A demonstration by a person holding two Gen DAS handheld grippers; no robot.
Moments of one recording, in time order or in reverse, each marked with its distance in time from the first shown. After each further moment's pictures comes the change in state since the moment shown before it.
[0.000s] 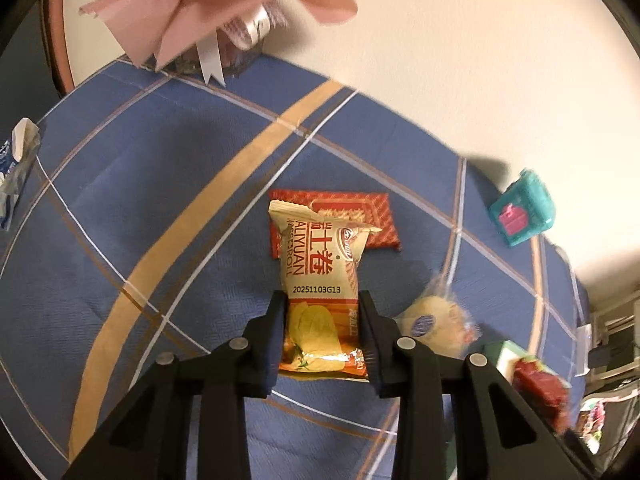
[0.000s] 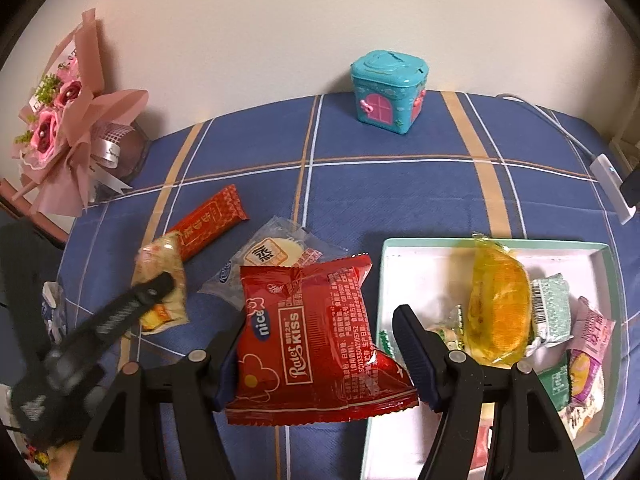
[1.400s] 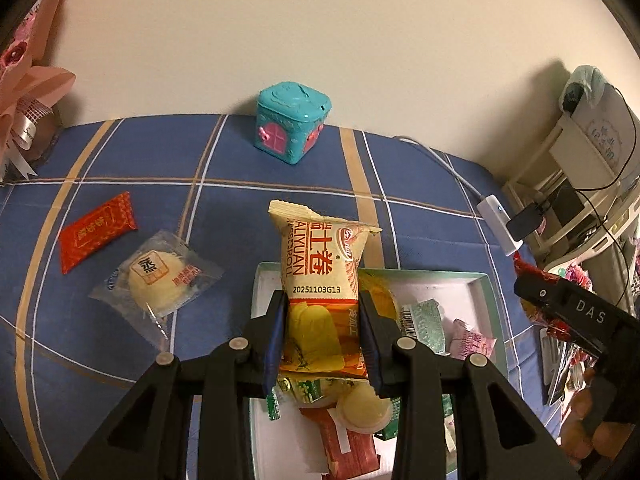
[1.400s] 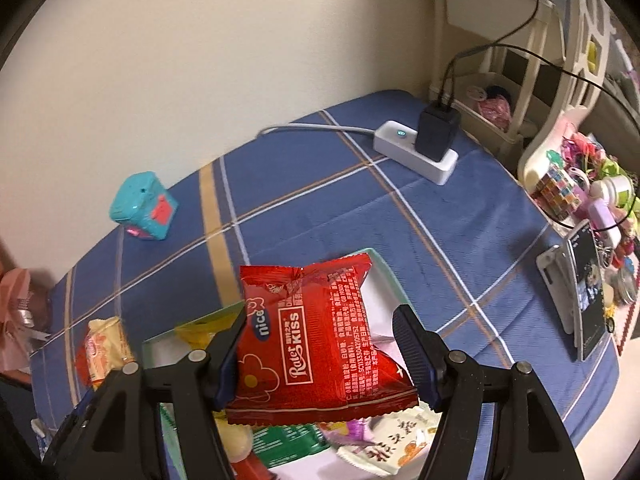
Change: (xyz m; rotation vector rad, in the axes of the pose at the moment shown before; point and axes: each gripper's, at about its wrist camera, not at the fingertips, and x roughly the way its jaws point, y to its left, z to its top) left arm -0.021 -0.197 -0.091 0.469 0.044 -0.243; right arm -0.079 -0.230 0.006 0.429 -0.128 -0.278
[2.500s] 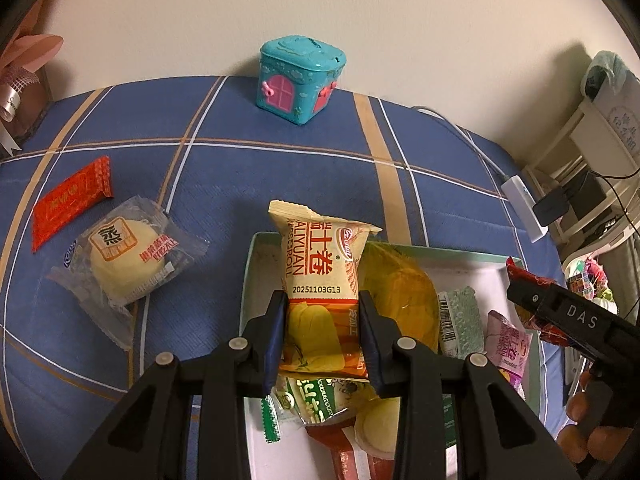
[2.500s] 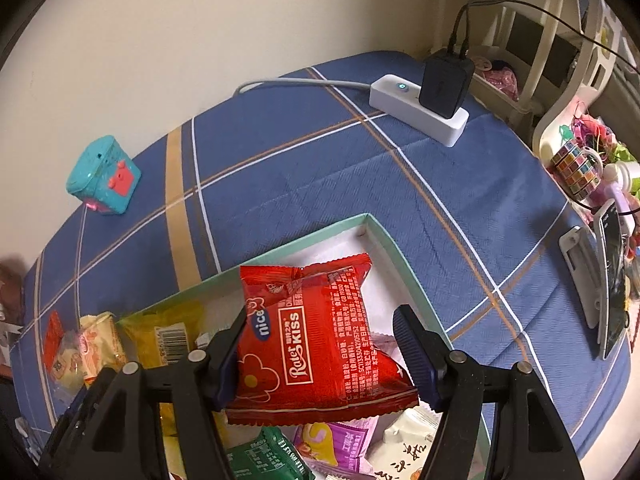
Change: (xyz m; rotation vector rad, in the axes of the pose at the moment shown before) left arm 0.053 0.010 -0.014 -0.017 0.050 0.017; right arm 0.063 0.001 -0.013 -0.030 0.086 -0.019
